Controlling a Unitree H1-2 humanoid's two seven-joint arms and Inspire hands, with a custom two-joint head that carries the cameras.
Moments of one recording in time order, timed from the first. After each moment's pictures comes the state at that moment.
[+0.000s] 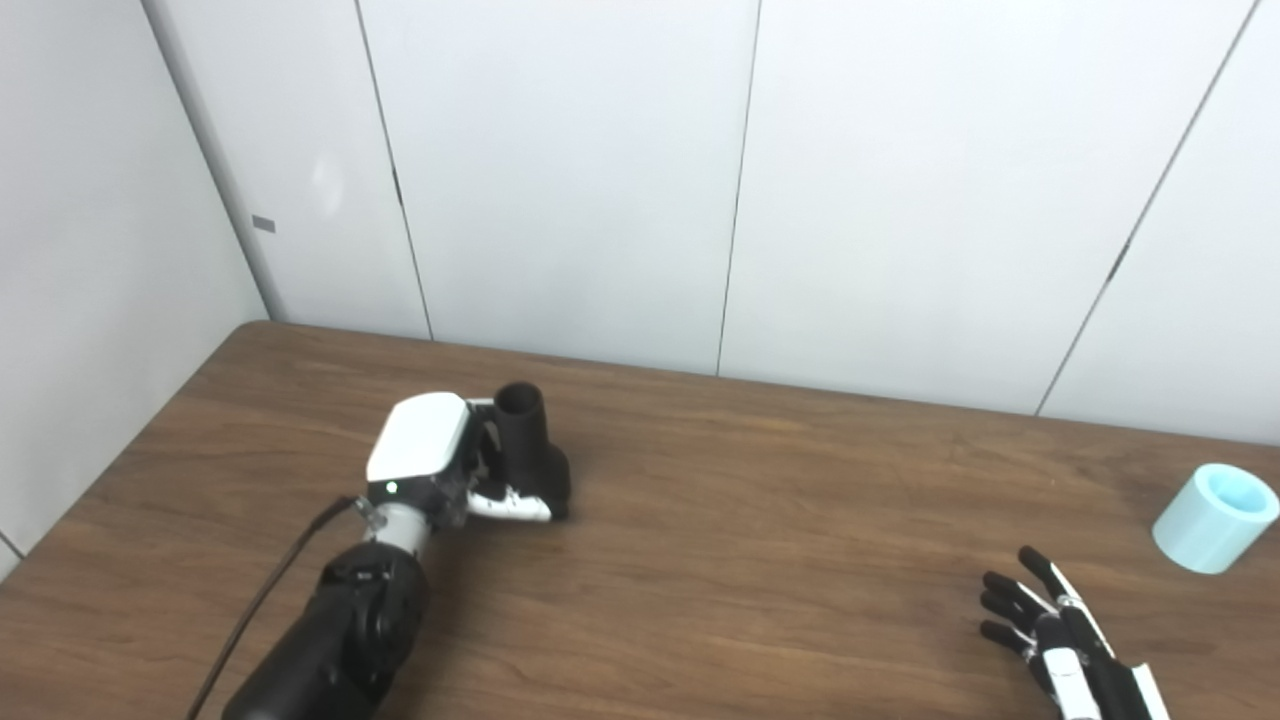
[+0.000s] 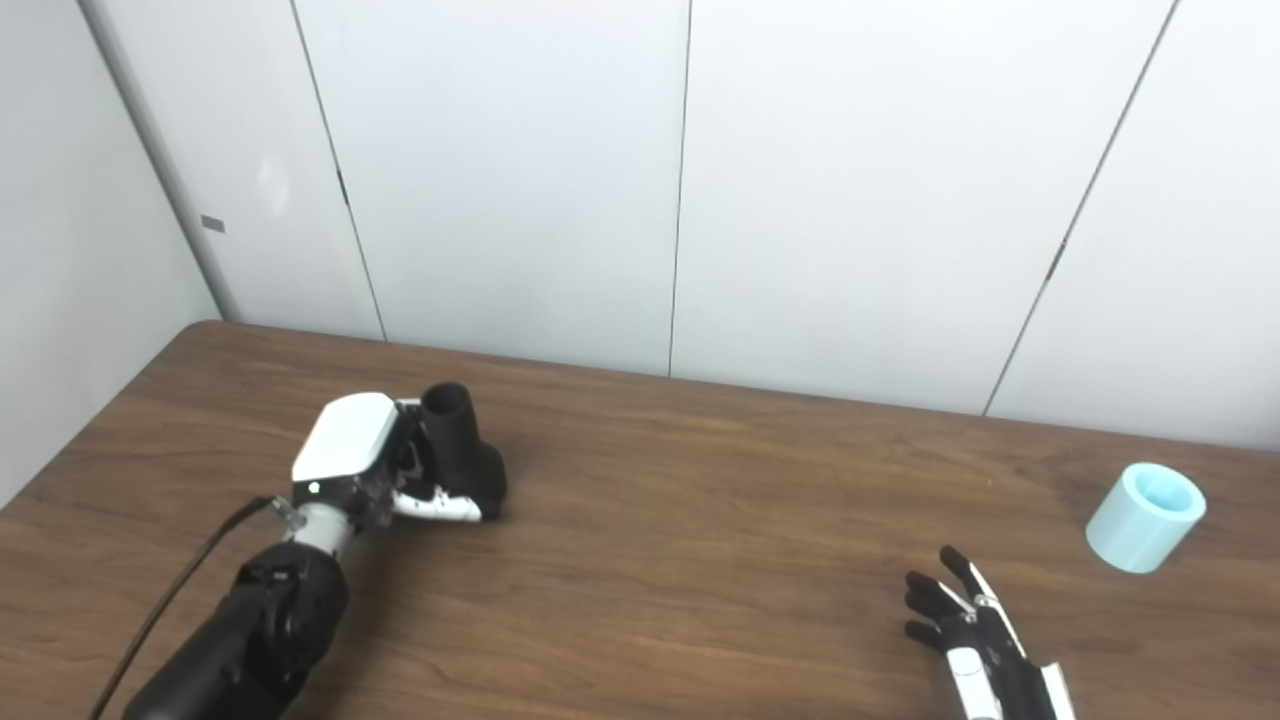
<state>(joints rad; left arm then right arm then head) -0.31 0.44 -0.29 0.10 0.81 0.23 0.15 0.12 -0.09 -0.04 -0.13 0.01 -0.08 0.05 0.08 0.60</state>
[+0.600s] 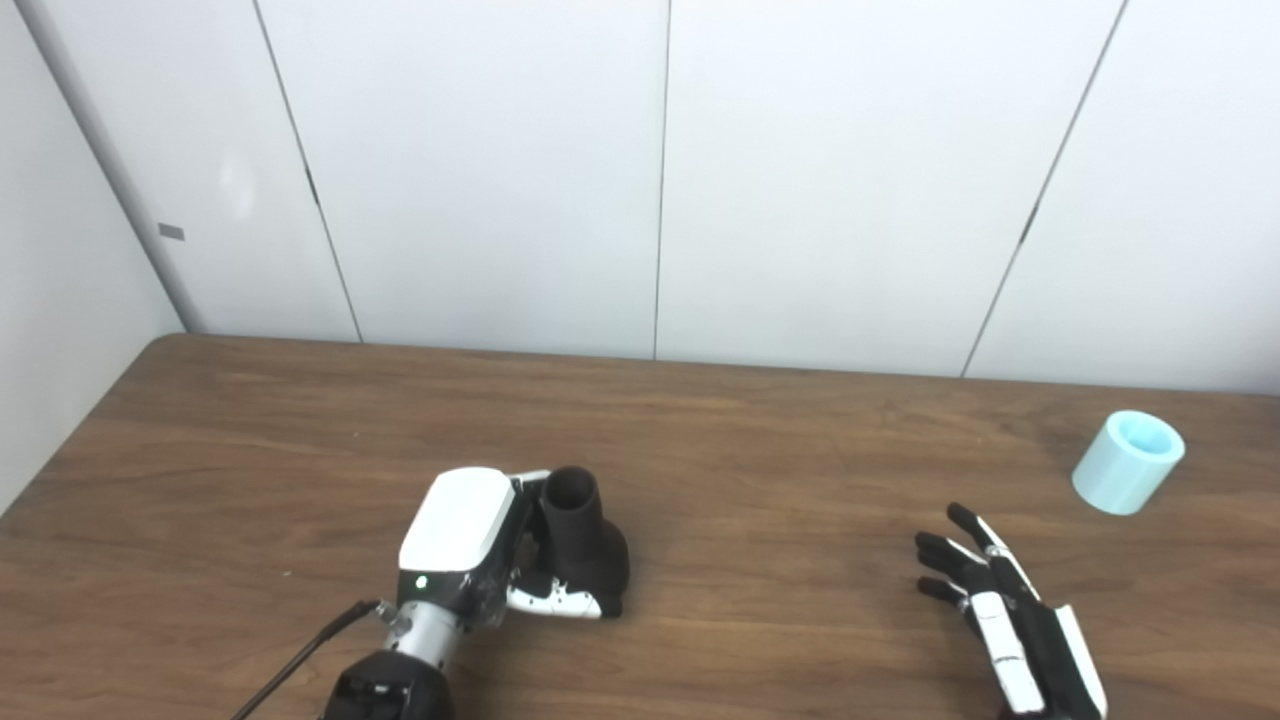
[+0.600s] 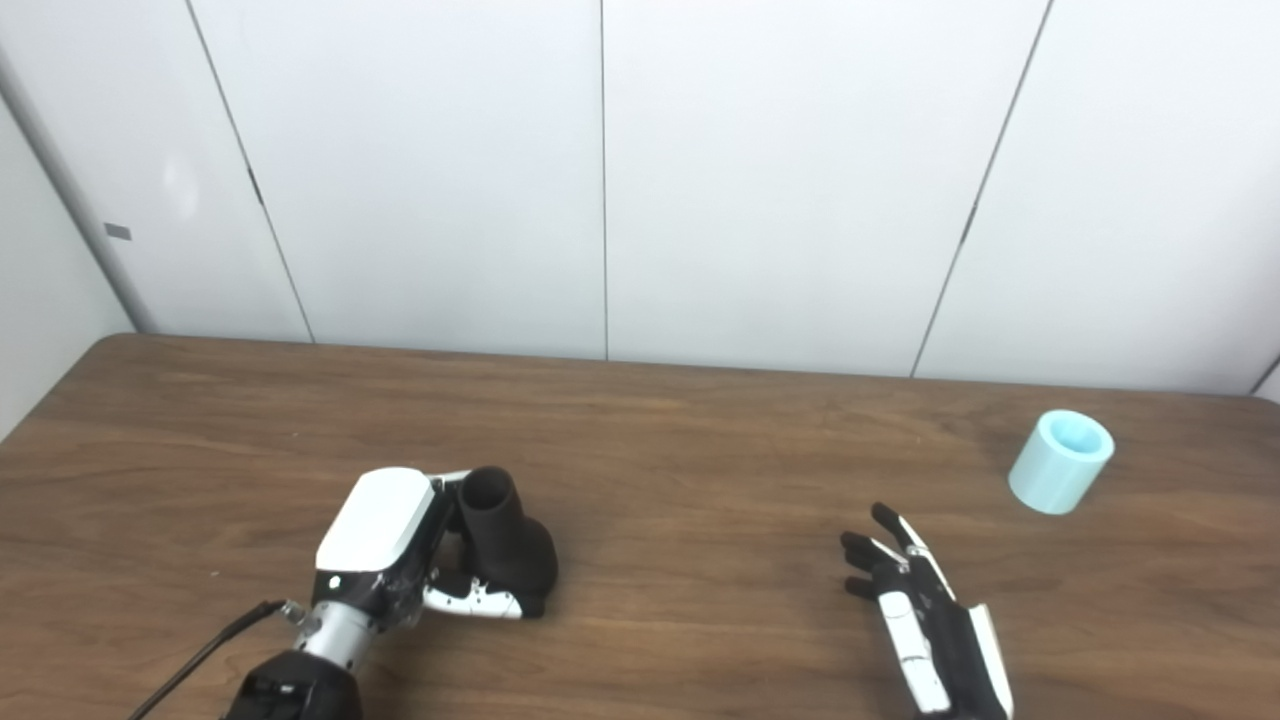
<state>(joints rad) -0.15 0.31 -0.35 -0.12 0.90 0.18 0.07 0.10 -0.05 -0.04 -0.15 -0.05 -0.04 0.01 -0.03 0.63</state>
